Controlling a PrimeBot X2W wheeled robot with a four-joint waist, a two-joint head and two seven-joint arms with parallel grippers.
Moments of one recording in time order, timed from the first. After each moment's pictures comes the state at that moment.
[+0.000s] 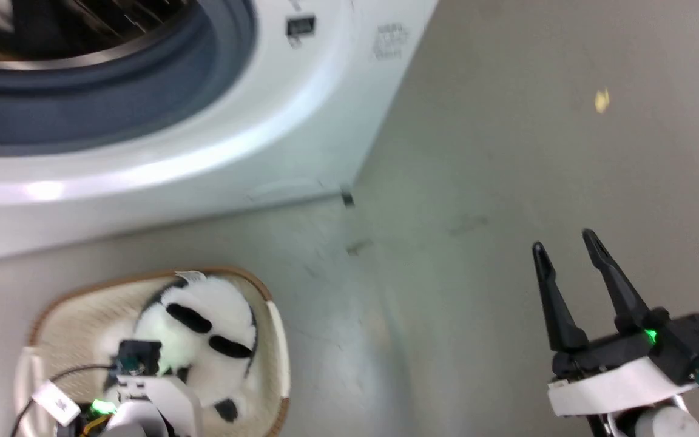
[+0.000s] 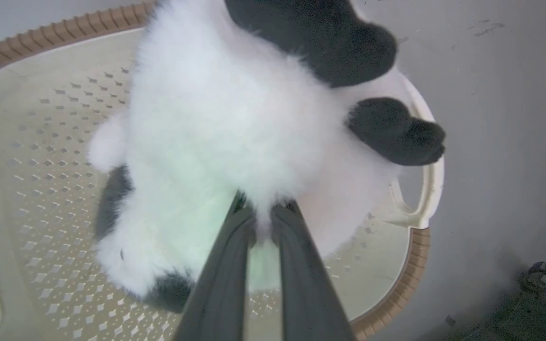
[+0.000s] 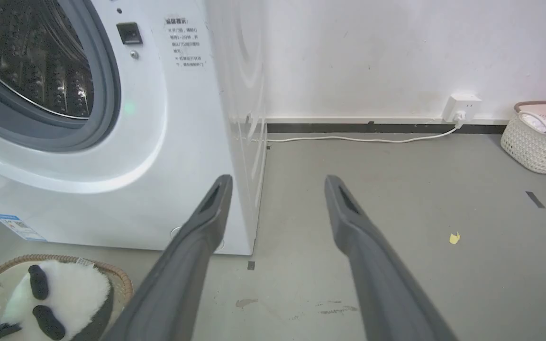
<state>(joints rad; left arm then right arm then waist) -0.52 0.25 -0.34 1.21 -0.39 -0.13 -0.24 -0.09 -0.05 0.05 -0.03 0.14 0.13 -0.26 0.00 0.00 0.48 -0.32</state>
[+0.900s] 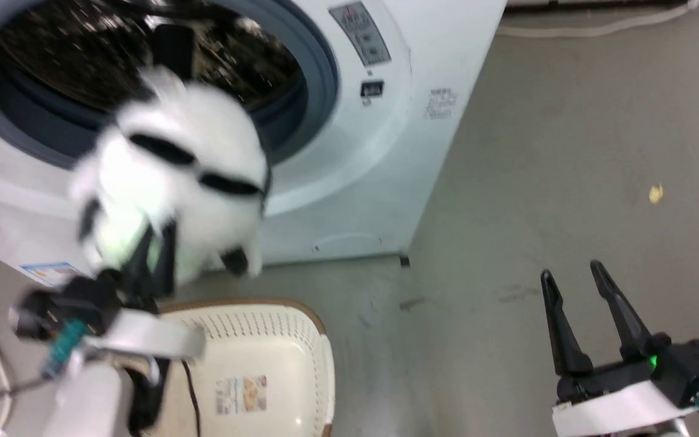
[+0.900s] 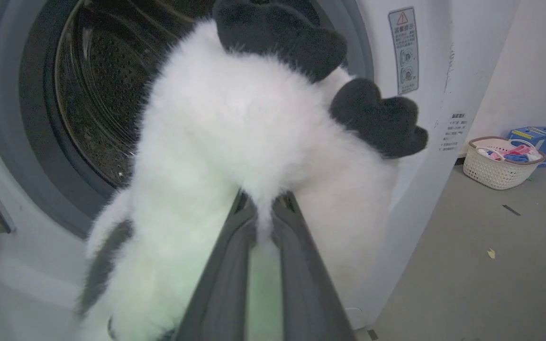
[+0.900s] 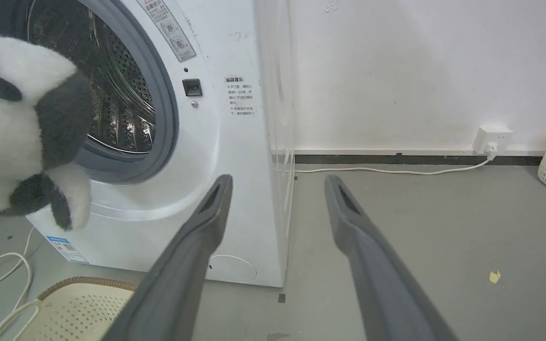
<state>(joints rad) -0.23 0.24 -0.09 0.08 -0.22 -0.04 -0.26 -0.01 -0.05 0.03 -0.03 0.13 0.13 -0.26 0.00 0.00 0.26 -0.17</state>
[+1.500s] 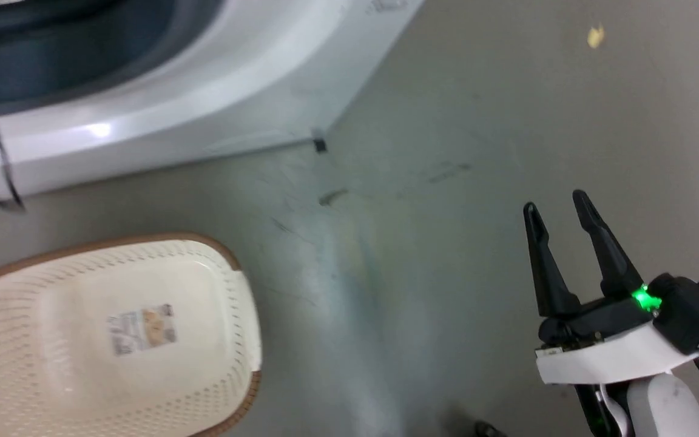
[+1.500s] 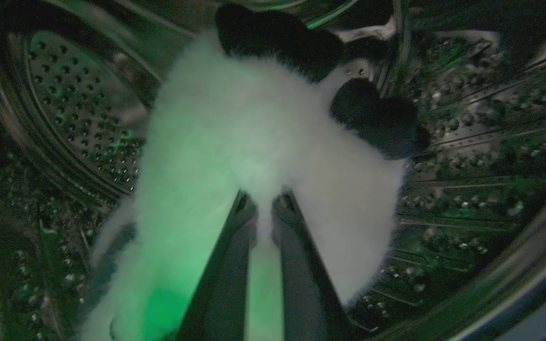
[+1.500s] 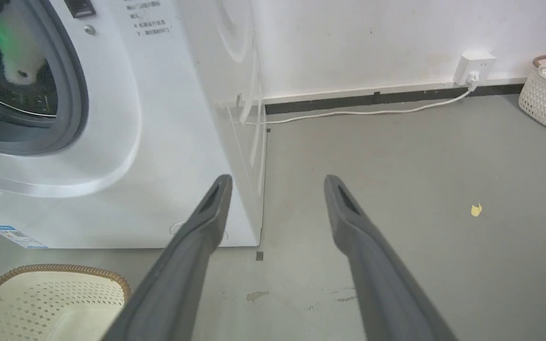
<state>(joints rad) -1.08 0.53 -0.06 0.41 -0.19 -0.10 0.00 -0.17 -0.05 0.10 -0.04 0.26 0.13 -0.26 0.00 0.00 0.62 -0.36</state>
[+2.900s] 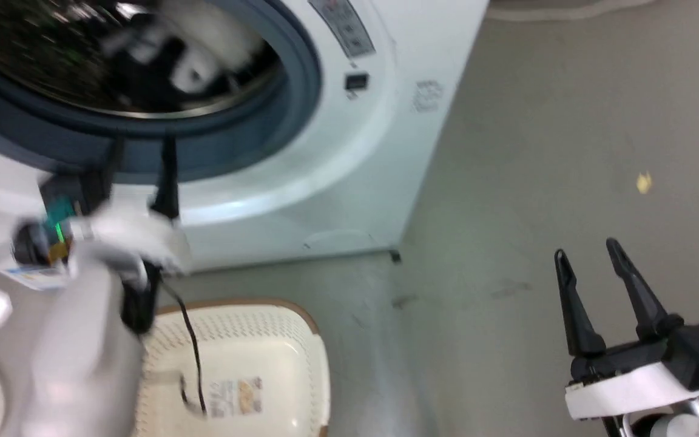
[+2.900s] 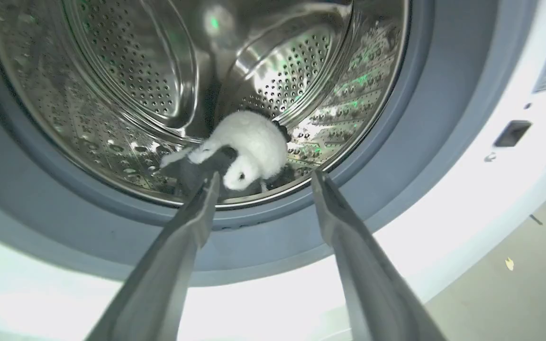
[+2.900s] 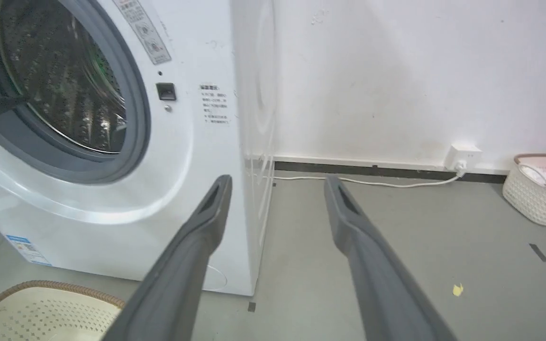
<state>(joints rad) -0.68 0.25 -0.09 0.68 -0.30 -0.10 -0.26 -0.07 -0.05 -0.02 -0.02 0.07 0.13 -0.26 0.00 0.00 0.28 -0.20</state>
